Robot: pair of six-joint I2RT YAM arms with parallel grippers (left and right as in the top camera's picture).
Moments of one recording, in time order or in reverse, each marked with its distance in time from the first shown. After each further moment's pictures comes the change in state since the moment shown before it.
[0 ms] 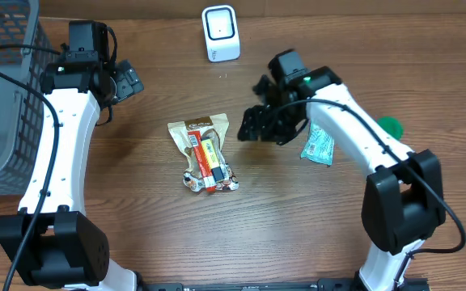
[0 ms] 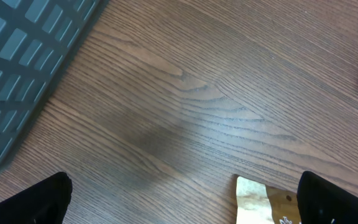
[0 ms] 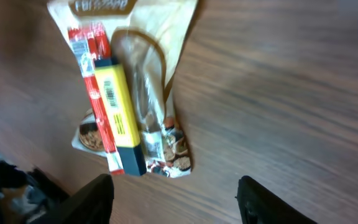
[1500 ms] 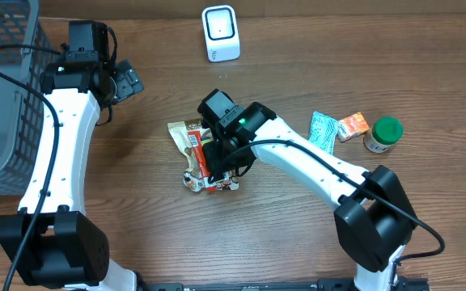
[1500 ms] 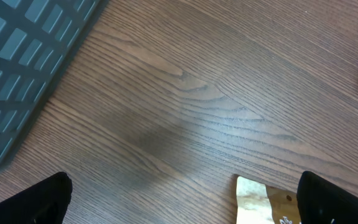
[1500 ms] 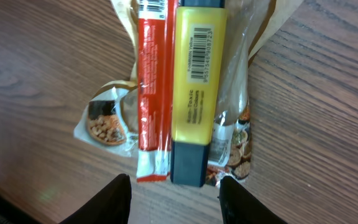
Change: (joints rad) left arm 0.000 0.000 0.000 0.000 0.000 0.000; right arm 0.340 0.018 0.000 0.057 0.272 0.110
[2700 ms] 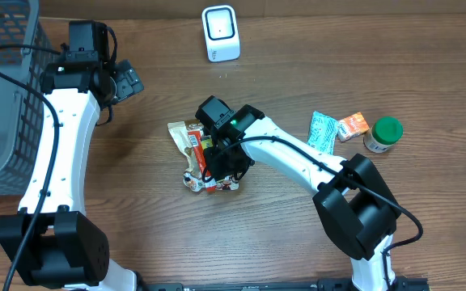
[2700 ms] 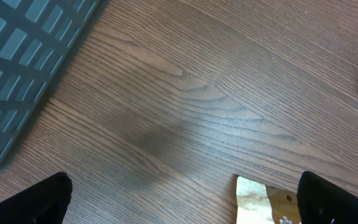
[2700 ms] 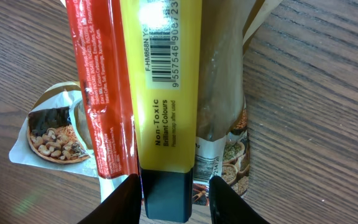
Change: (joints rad) left arm 0.000 0.000 0.000 0.000 0.000 0.000; right arm 0.000 0.092 0.000 -0.002 0.000 0.018
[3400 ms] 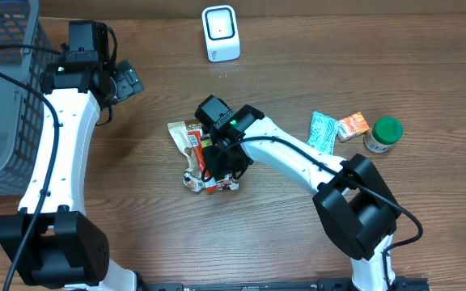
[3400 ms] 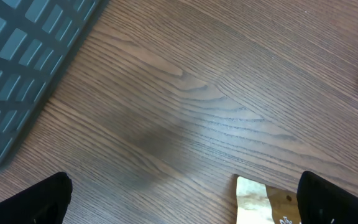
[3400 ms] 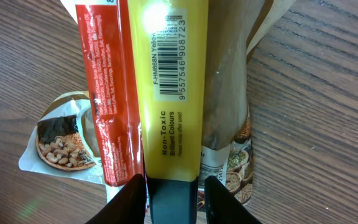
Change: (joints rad) left arm 0.000 0.000 0.000 0.000 0.000 0.000; right arm 0.002 0.000 0.000 0.022 0.000 0.012
